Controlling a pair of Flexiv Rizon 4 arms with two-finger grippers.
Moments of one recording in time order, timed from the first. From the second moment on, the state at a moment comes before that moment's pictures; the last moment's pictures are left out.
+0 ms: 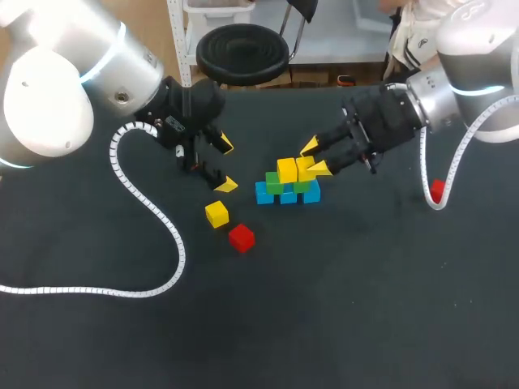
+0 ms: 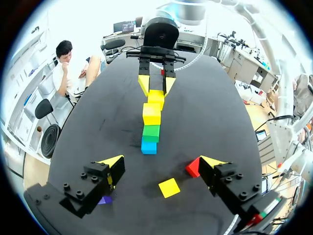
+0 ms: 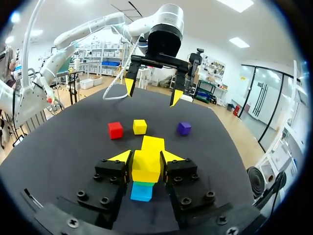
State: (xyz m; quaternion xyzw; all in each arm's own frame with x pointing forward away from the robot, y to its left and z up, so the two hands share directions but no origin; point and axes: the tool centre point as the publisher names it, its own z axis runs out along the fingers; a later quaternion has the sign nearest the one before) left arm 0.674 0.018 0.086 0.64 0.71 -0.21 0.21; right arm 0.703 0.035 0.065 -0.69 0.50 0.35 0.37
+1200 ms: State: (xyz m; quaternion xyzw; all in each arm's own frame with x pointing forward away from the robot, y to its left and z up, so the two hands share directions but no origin) left arm 0.674 0.018 0.086 0.64 0.71 -0.21 0.21; right arm 0.709 0.037 0.061 -0.69 0.50 0.36 0.37
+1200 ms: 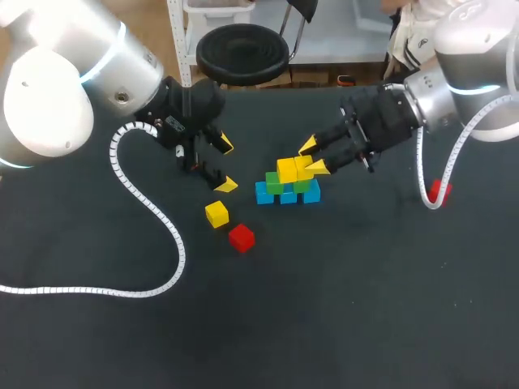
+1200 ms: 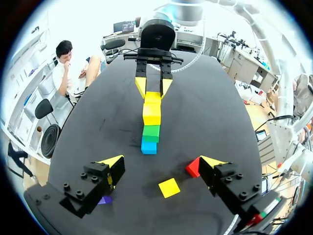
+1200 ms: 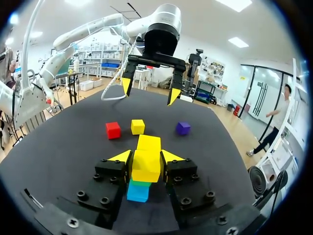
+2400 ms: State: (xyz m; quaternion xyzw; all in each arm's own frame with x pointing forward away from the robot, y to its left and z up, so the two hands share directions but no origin) left arm 0.674 0.018 0.086 0.64 0.71 -0.21 0.21; right arm 0.708 0.039 0.070 -0.69 0.49 0.37 0.38
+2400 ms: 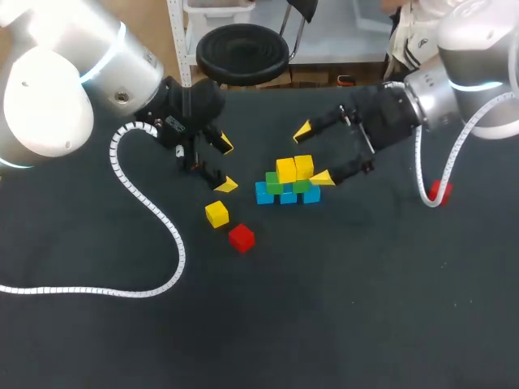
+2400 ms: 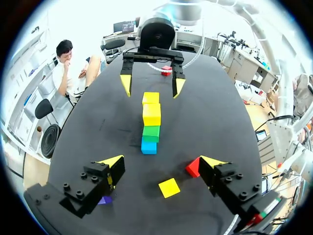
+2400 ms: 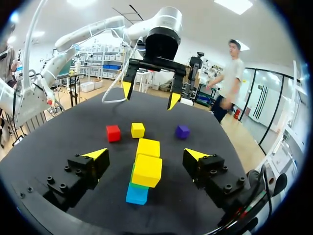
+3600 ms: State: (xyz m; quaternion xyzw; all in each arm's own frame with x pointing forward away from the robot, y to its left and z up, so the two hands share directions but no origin) left arm 0.674 0.018 0.086 0.64 0.71 -0.21 0.21; right arm 0.661 -0.006 0.109 -0.69 0.53 0.32 0.37
